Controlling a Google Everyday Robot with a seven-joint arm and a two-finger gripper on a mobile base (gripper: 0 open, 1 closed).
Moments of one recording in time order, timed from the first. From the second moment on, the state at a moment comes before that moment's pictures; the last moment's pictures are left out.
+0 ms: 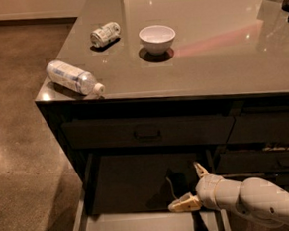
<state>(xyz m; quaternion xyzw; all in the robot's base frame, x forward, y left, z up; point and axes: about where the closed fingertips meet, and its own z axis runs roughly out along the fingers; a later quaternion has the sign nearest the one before) 0.464 -0.133 0.543 -0.39 0.80 0.17 0.42</state>
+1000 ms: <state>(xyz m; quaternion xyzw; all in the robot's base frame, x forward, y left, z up) 0.535 -0.145 0.451 -0.37 0.82 0.13 0.41</state>
